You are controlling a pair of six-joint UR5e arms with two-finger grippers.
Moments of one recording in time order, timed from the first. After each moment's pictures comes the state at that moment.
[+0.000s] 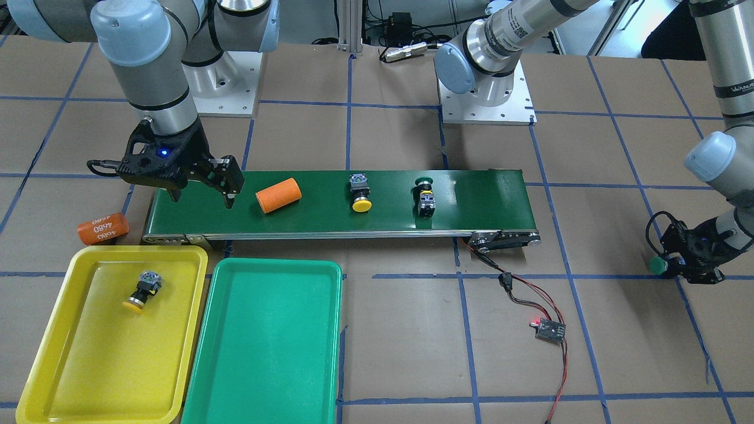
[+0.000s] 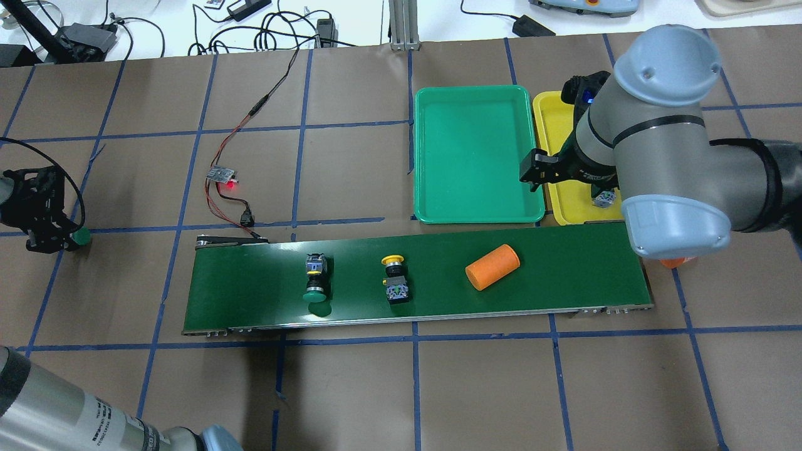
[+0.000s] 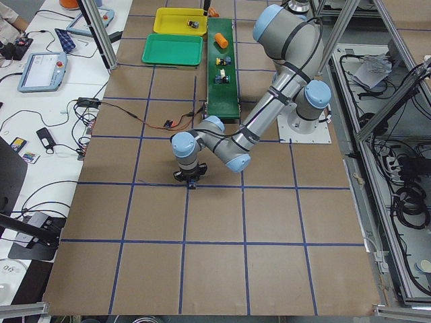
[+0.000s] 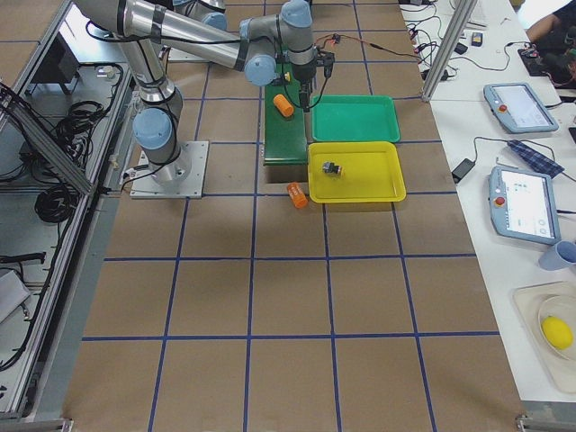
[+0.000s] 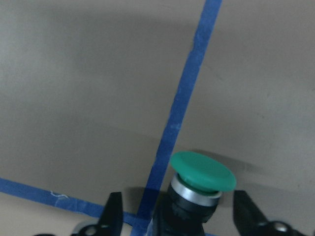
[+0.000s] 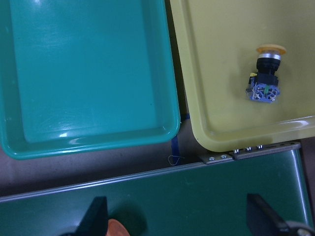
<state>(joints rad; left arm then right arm) -0.82 -2.11 -1.71 -0.96 1.58 1.95 1.58 -1.59 1.98 -2.12 -1.57 0.15</state>
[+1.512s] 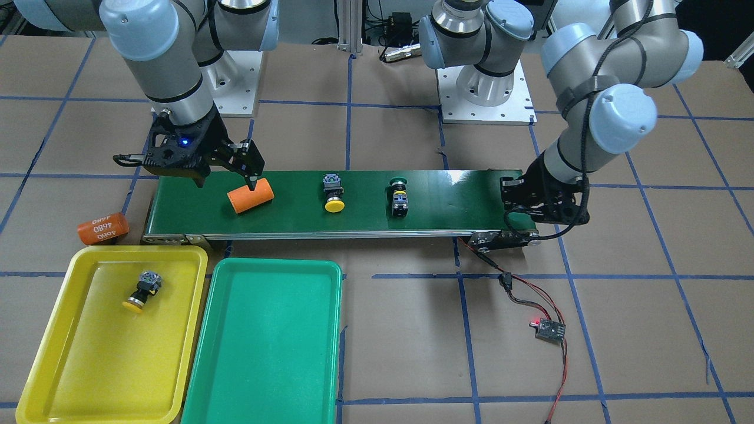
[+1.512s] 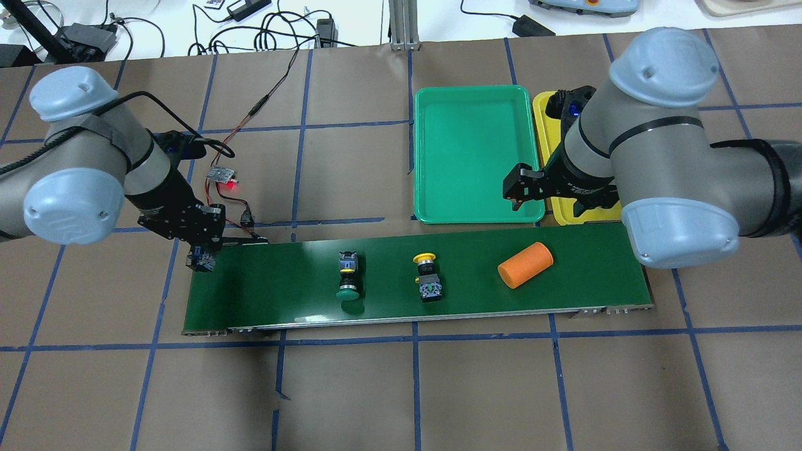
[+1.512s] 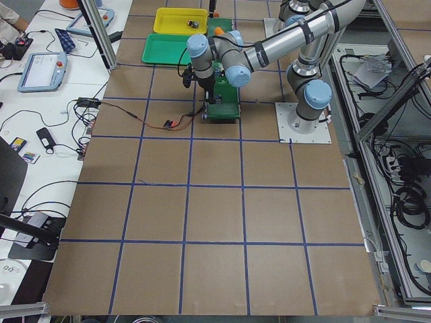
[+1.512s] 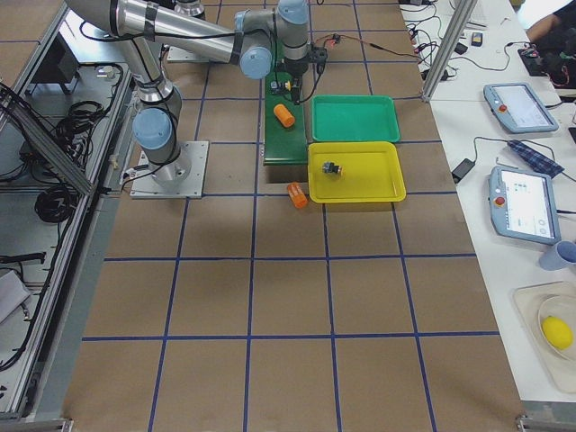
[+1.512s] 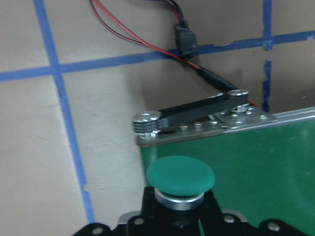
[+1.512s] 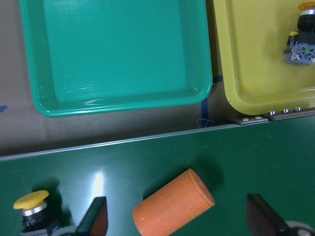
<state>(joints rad) -1.38 -1.66 -1.98 -1.24 1.55 0.22 1.62 -1.61 1.97 -2.02 -1.49 0.16</state>
